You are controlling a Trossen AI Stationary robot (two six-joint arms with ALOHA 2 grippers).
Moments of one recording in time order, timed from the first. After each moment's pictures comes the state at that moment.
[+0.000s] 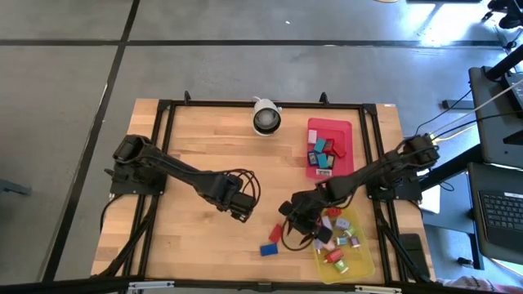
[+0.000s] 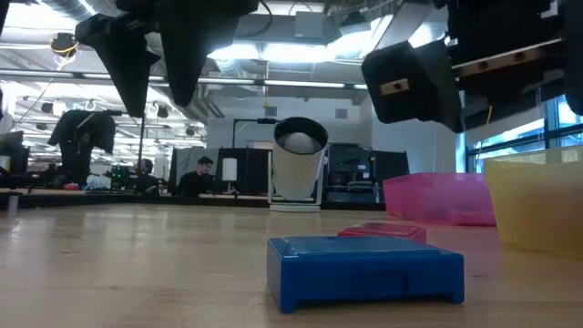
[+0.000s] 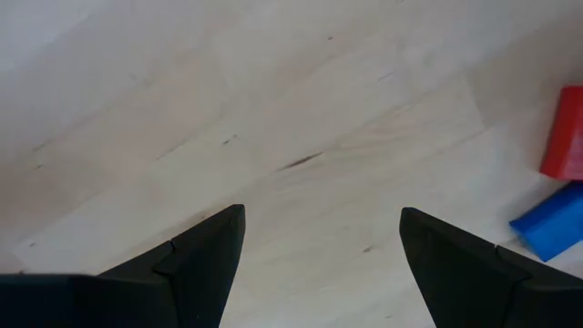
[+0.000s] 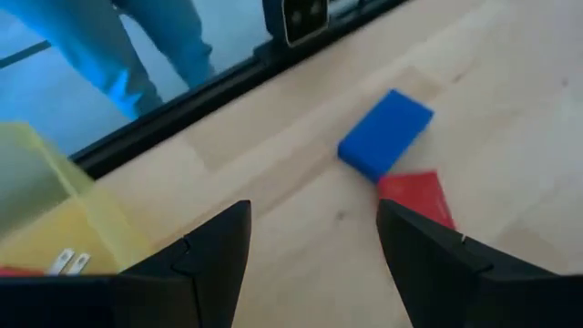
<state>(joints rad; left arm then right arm) -0.33 1.79 1.47 -1.16 -0.06 -1.43 0.37 1.67 0.87 -0.02 -0.49 -0.38</state>
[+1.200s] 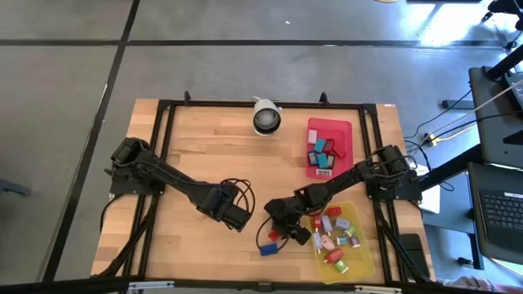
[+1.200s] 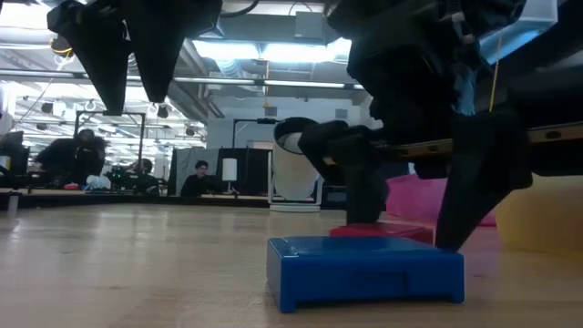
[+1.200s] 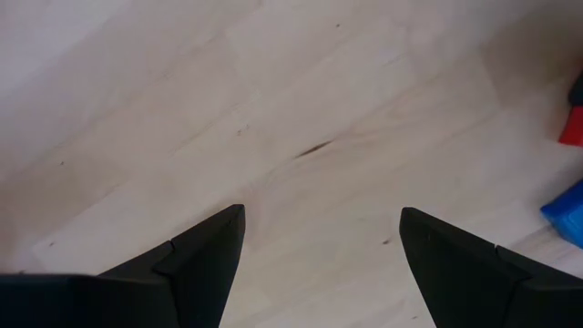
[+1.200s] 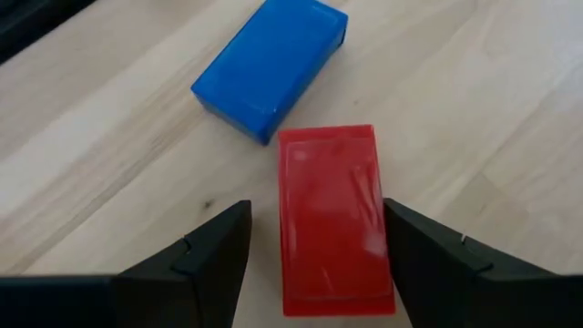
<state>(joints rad) -0.43 1.79 1.47 -1.19 -0.16 -1.48 0.35 1.98 1.07 -0.08 -0.32 -0.37</state>
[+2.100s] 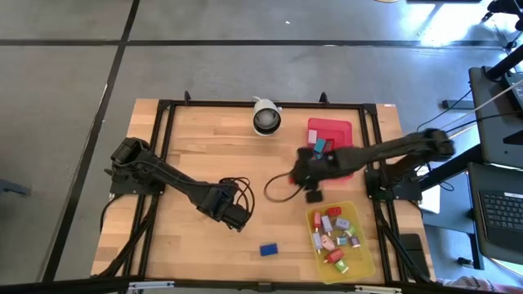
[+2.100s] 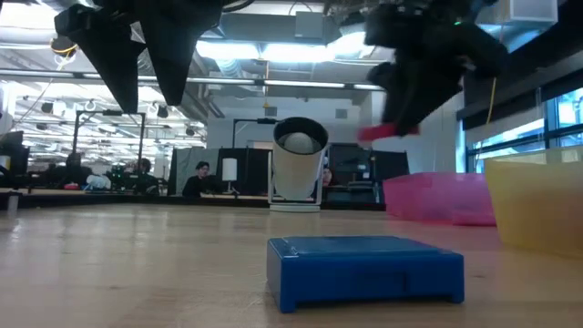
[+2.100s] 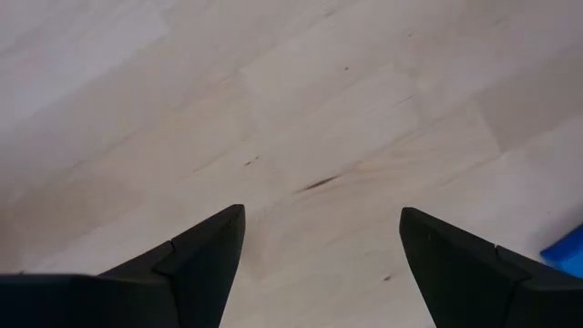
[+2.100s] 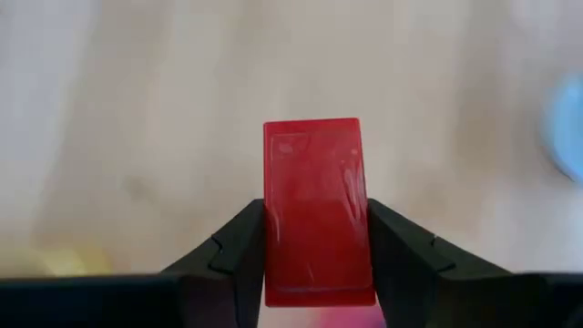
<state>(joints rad) -0.43 1.79 1.47 -1.20 -0.25 -1.52 0.17 1.51 1.07 -0.68 0.16 -0.10</state>
